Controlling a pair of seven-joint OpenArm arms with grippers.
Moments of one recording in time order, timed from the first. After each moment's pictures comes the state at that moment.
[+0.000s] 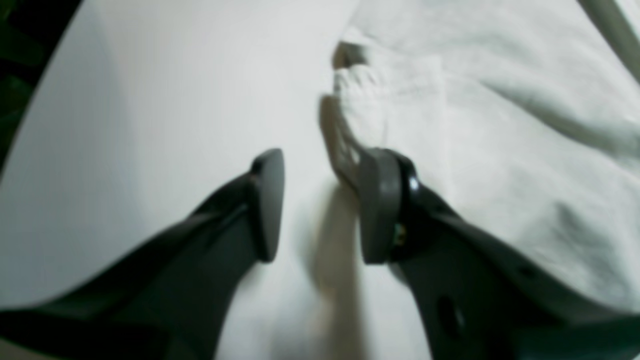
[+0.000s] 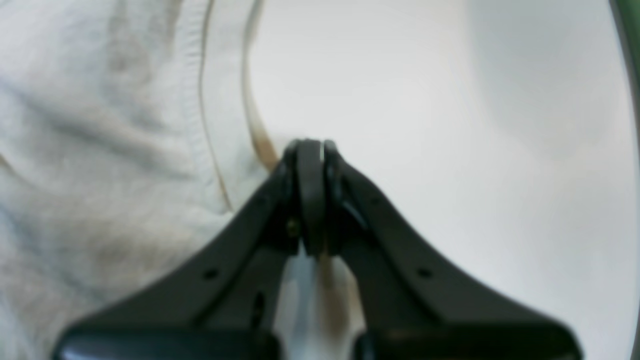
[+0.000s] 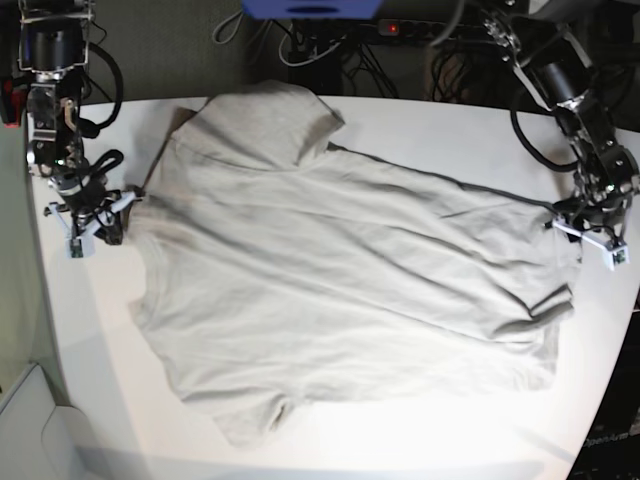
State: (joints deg) left arm -8.8 -11.2 -38.3 70.2 2.5 -16.7 37.7; right arm -2.1 23.1 6.8 68.2 16.4 18.7 -14.7
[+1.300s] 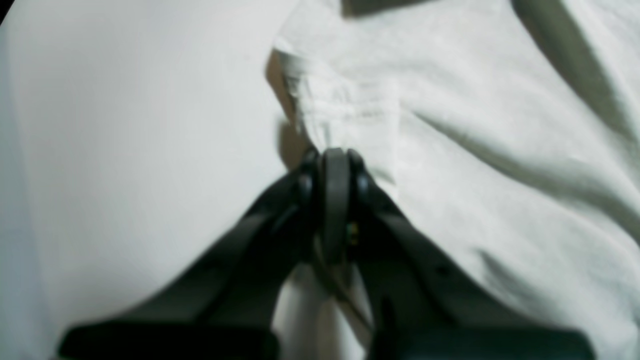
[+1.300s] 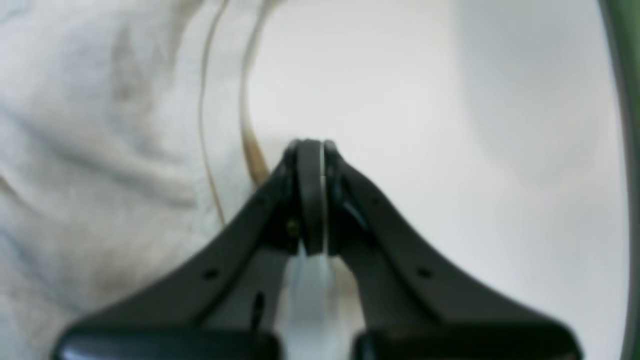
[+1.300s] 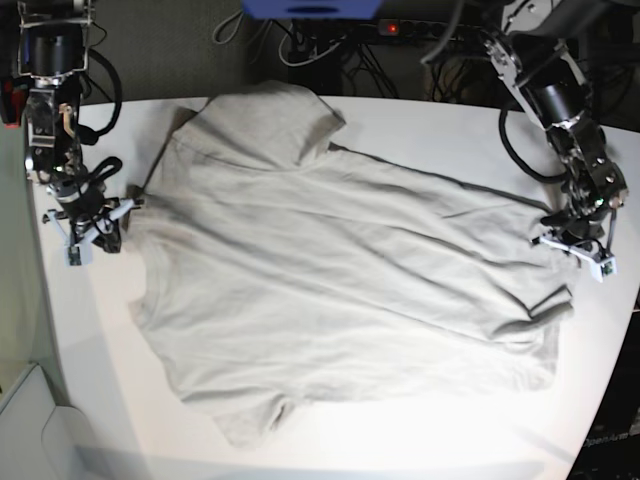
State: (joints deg) left arm -13.4 -11.0 -38.4 61.5 1.9 -16.6 31.8; right arm -0.5 23.2 6.8 68.1 16.4 18.7 -14.8
